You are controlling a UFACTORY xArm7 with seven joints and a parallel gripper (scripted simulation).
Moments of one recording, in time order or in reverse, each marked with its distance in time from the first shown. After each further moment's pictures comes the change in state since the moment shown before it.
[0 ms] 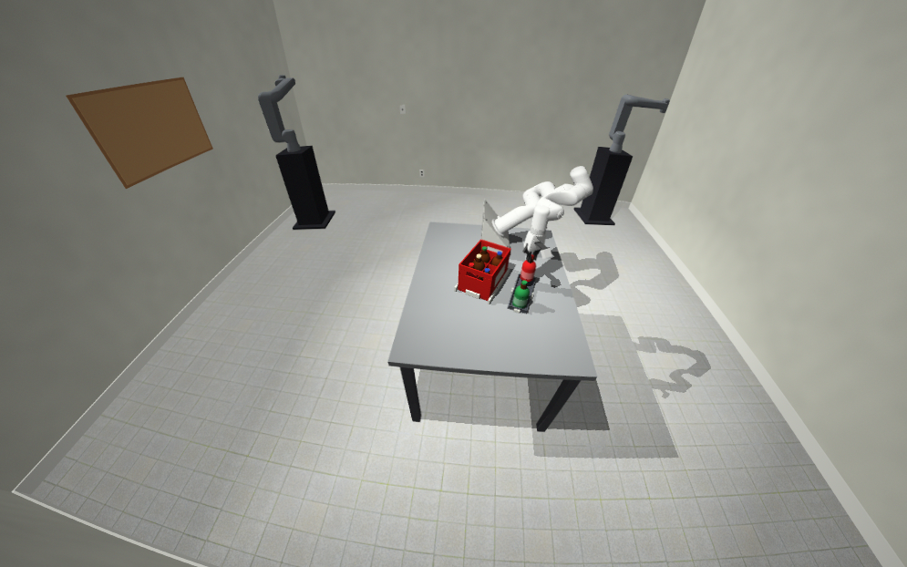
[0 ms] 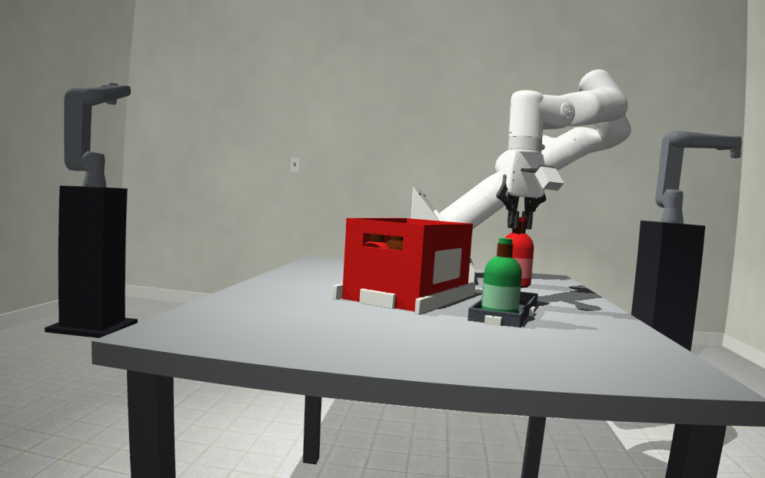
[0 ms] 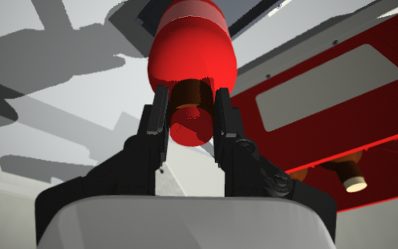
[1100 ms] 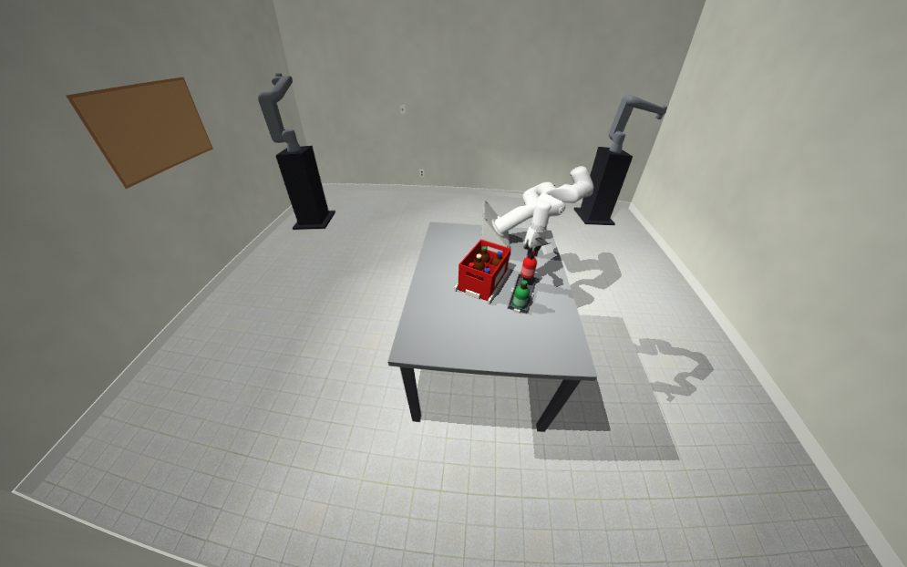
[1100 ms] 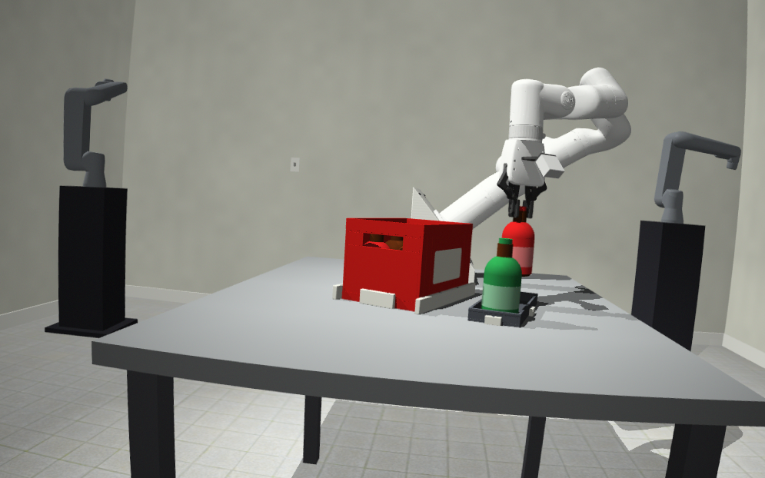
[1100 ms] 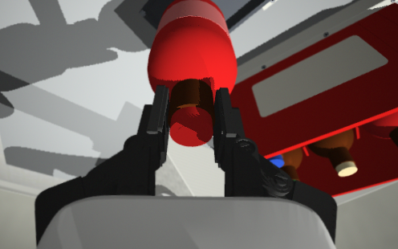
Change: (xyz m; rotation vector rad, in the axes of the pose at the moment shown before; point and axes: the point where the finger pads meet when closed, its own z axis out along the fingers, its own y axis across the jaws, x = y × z) arm 0.000 0.000 -0.025 0.000 0.000 0.000
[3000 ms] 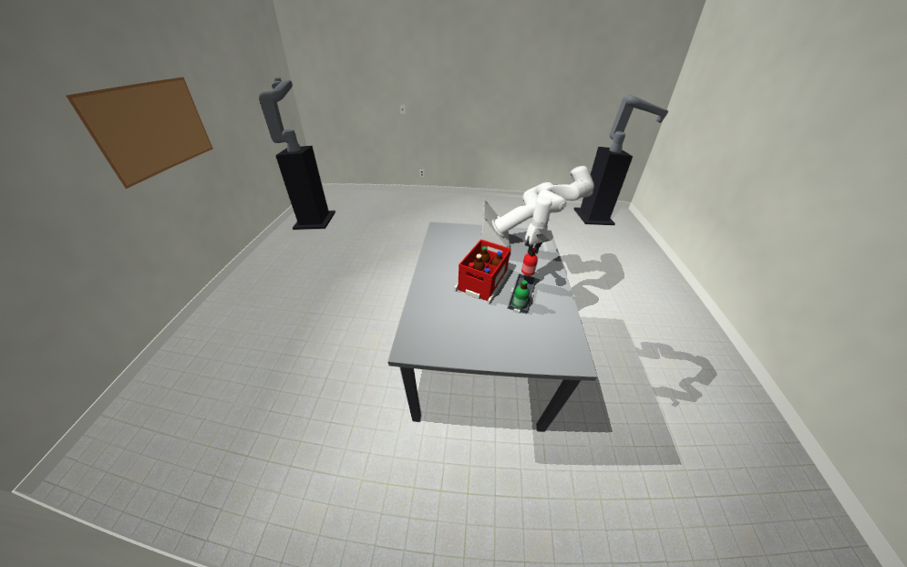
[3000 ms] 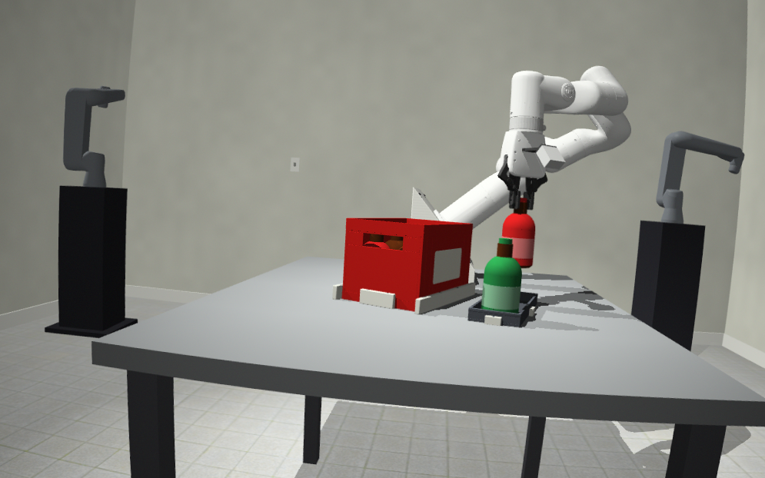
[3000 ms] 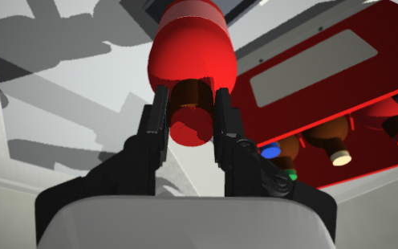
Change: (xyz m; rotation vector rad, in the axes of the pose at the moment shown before) arm 0.000 0.000 -0.019 0.001 0.000 0.000
